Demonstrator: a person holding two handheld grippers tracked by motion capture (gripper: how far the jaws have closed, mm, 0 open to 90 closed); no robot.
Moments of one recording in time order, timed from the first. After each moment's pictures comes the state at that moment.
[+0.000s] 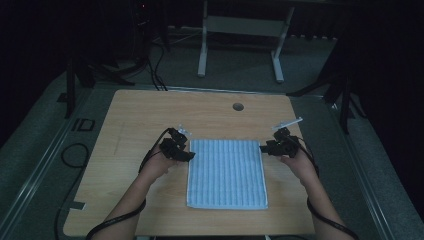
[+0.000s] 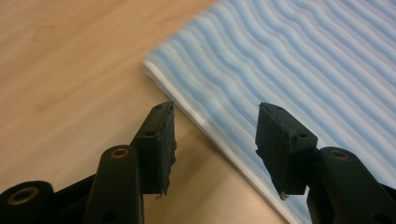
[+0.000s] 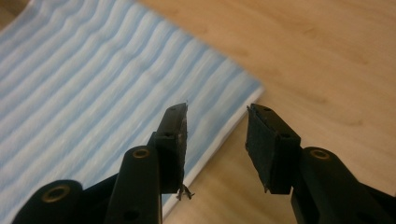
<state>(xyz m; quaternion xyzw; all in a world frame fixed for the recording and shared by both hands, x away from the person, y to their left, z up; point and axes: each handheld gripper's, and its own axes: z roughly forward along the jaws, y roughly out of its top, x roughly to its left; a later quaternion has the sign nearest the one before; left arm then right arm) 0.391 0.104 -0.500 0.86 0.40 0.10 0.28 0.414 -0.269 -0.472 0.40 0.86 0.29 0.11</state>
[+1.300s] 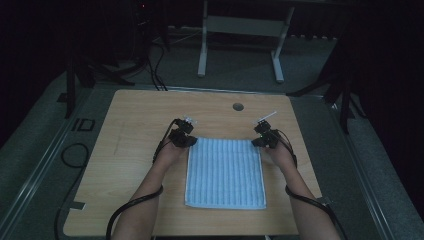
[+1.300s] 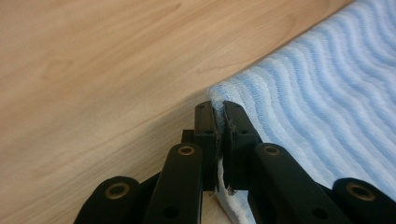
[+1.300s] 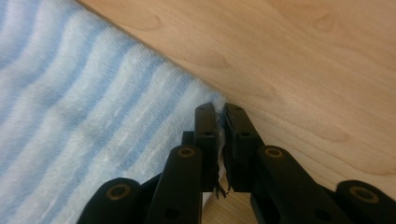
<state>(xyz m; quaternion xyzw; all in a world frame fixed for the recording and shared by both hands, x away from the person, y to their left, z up) 0.437 0.087 -0.516 0.84 0.45 0.11 0.30 0.471 -0.228 -0.515 0.44 0.87 0.20 0.11</state>
